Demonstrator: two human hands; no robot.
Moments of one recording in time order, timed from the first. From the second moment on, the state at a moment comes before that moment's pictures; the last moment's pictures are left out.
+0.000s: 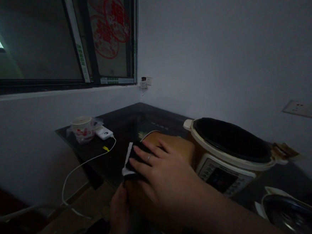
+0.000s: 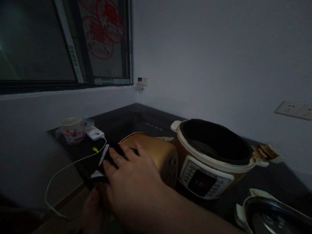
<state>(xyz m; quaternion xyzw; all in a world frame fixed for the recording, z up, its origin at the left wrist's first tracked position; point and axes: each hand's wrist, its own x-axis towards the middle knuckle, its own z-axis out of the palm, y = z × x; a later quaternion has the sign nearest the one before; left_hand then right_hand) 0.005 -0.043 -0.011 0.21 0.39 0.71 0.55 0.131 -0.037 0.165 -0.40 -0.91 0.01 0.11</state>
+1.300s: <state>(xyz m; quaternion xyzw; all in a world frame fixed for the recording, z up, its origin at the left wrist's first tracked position) -0.046 -0.013 -0.033 0.52 0.45 0.56 0.46 0.140 -0.021 0.150 -0.51 -0.85 -0.05 0.15</state>
